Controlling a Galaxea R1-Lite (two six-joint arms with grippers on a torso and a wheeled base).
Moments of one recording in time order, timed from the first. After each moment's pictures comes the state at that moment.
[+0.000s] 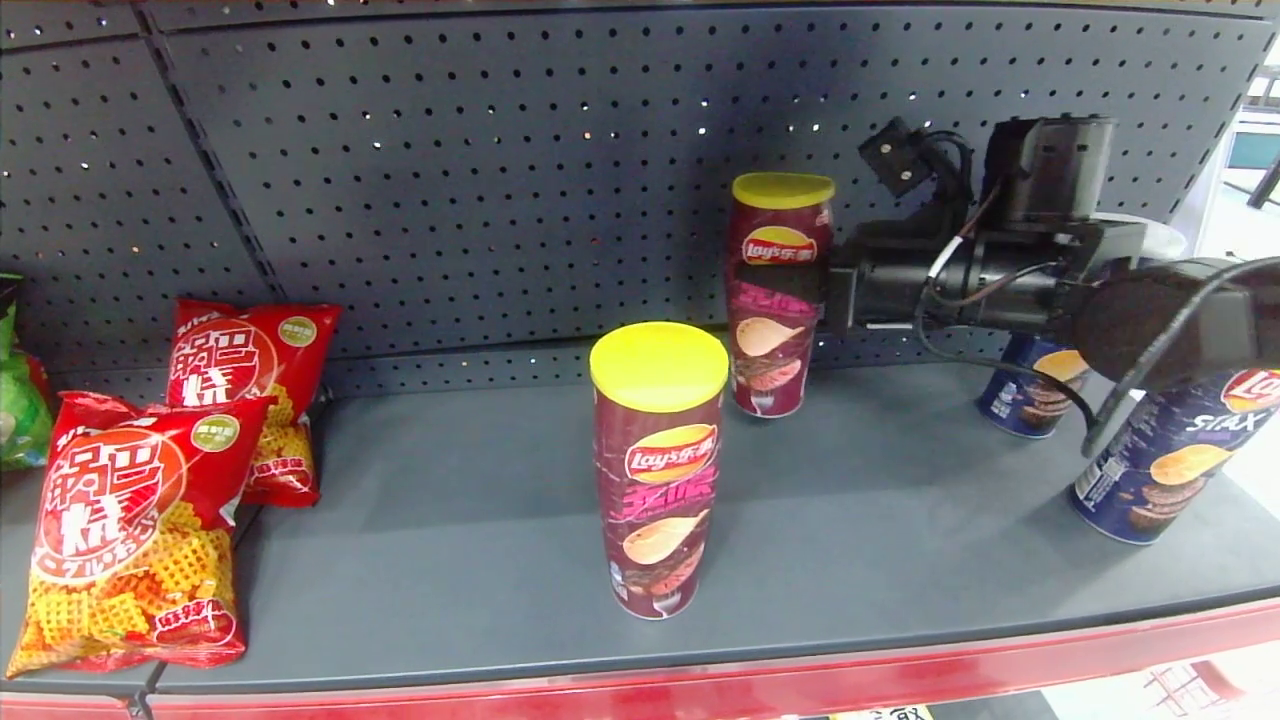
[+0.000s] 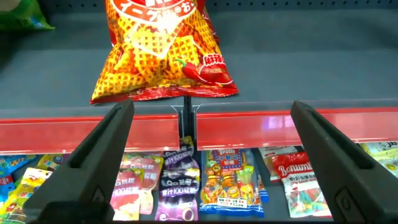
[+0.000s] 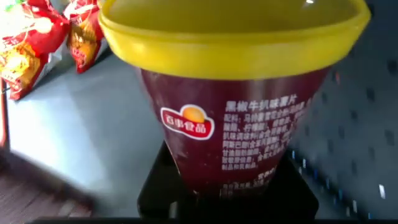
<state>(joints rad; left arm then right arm) 0.00 0.00 0.00 0.01 0.02 -0.02 0.38 1.88 -1.37 -0.38 0.63 -0.16</state>
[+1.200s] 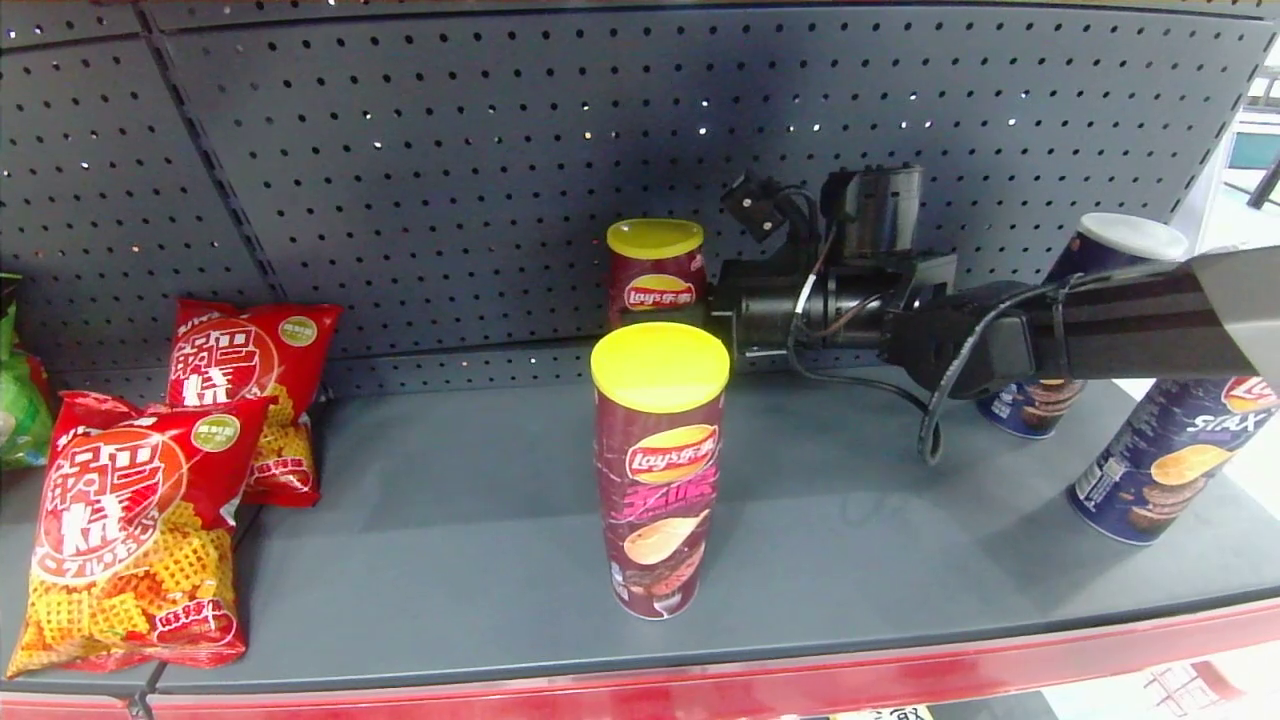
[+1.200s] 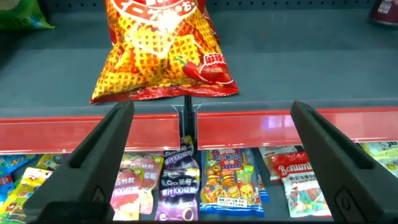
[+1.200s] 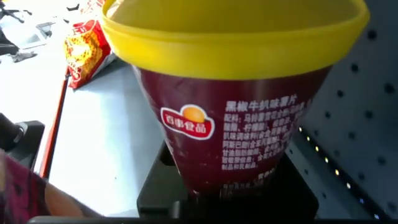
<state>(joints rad) 0.00 0.00 0.00 0.01 0.02 -0.02 0.52 2.09 -1.56 -0.36 0.79 -0.17</state>
